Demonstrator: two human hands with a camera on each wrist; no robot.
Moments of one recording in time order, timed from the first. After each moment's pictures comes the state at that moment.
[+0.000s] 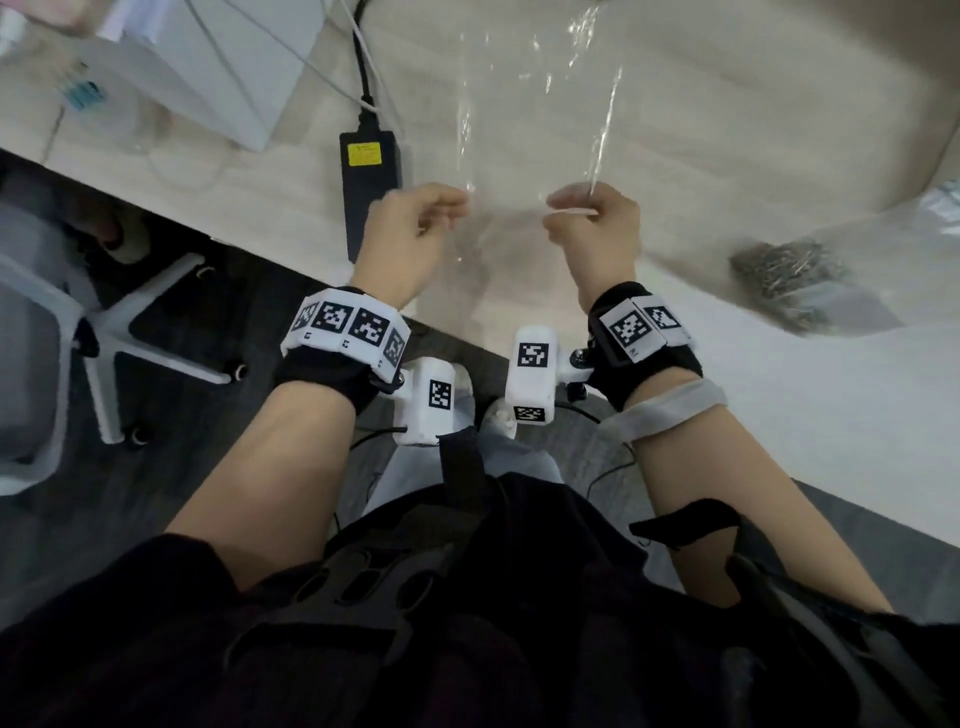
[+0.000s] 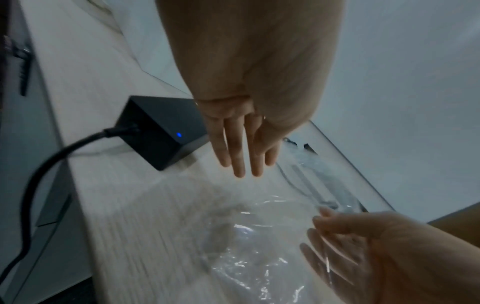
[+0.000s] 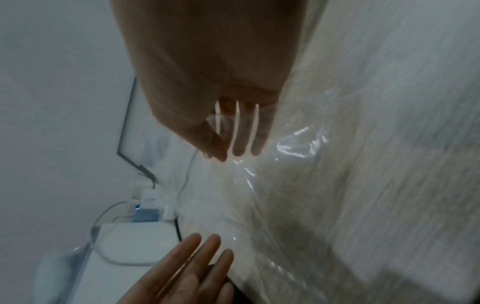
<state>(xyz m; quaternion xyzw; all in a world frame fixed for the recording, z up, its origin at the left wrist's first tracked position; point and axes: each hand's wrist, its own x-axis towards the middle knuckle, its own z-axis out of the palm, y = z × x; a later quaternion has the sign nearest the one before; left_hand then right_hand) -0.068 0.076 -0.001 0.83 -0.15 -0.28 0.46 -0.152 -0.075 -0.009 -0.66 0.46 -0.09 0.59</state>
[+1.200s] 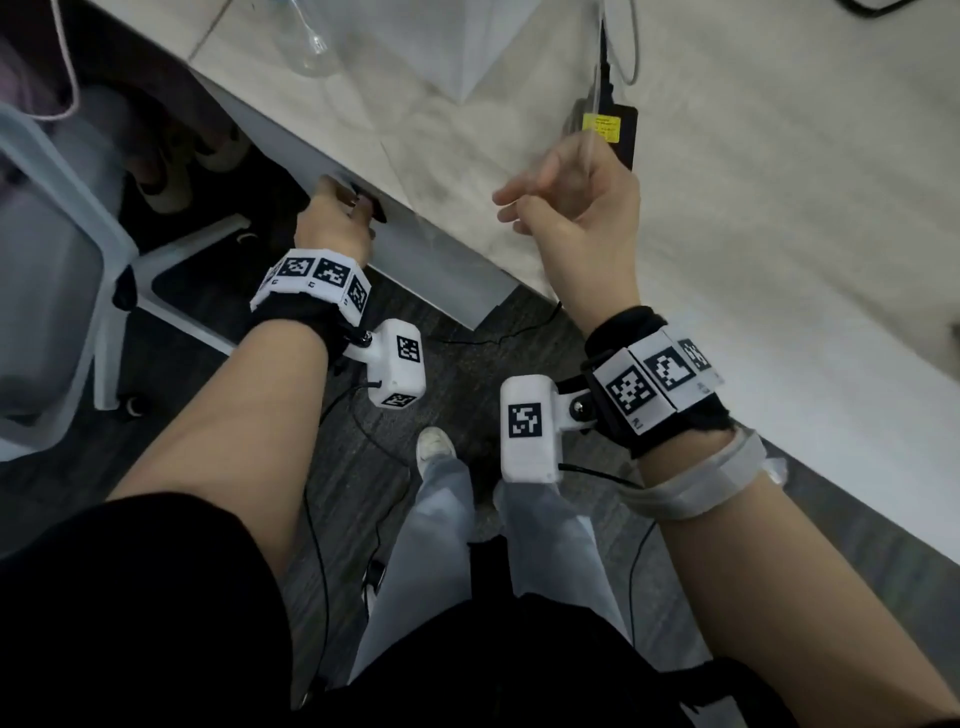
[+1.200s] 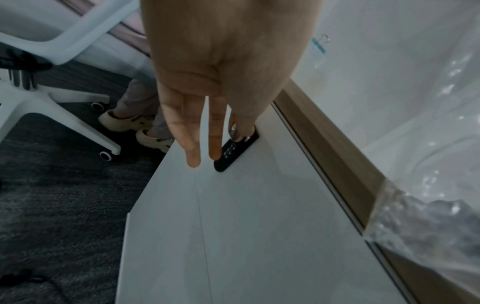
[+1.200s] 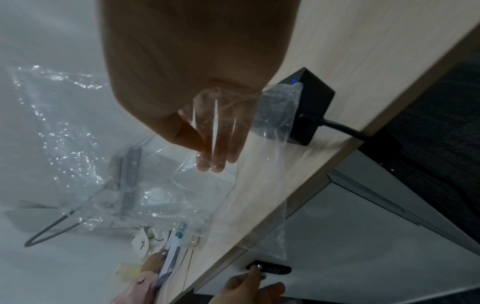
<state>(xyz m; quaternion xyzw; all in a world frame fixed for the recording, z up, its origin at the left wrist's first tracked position) 0.045 0.279 -0.129 0.90 0.14 -0.21 0.37 -0.062 0.112 -0.024 -0.70 0.20 -0.13 0.68</state>
